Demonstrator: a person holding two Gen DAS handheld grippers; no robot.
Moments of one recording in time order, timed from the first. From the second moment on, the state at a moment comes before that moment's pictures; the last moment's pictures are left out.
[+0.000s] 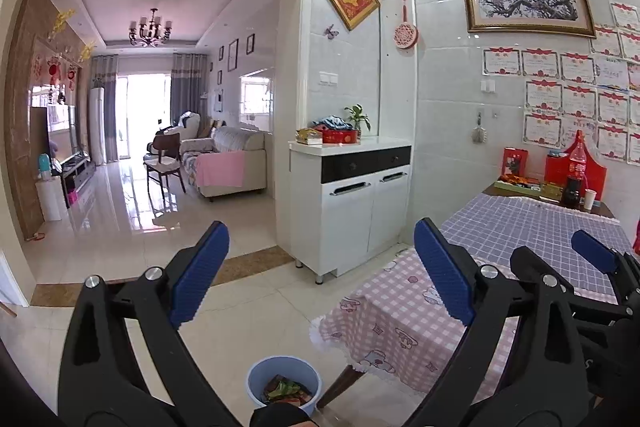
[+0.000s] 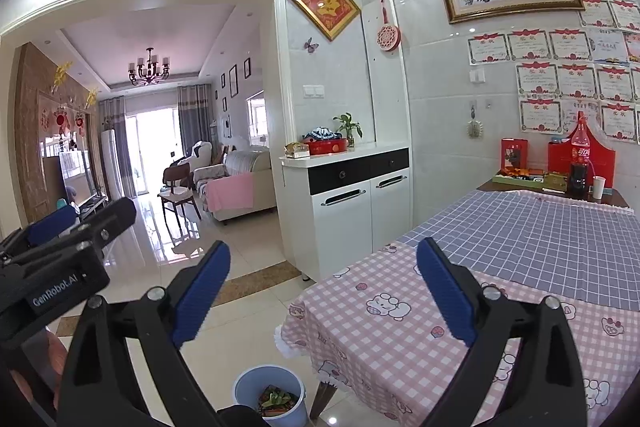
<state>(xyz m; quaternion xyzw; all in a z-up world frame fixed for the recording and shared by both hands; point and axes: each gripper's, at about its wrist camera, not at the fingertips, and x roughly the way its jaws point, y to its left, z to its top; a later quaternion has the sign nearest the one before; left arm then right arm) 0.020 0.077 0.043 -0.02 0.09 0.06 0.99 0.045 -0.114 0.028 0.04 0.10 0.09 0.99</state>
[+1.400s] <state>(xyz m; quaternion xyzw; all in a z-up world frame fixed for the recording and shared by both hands) 0.016 0.067 0.039 0.00 0.09 0.05 0.99 0.037 -0.121 0.027 0.04 0.10 0.09 0.99</state>
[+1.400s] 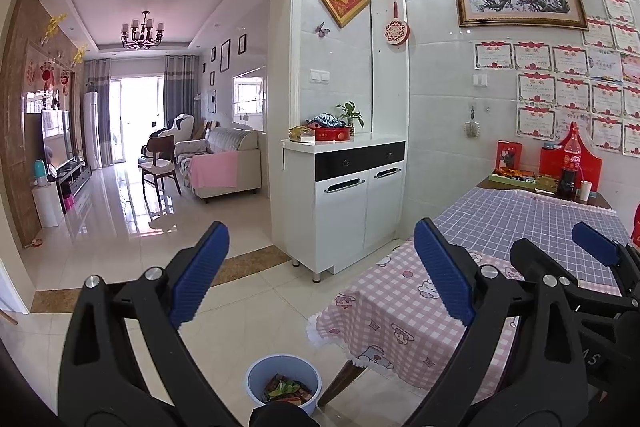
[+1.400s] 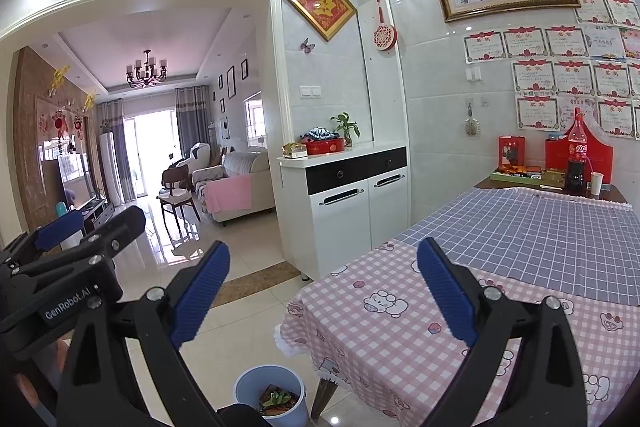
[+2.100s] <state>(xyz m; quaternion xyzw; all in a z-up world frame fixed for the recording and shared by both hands) 0.019 0.068 0.038 0.00 0.09 0.05 0.99 0.042 -0.121 0.027 0.04 0.10 0.09 0.99</state>
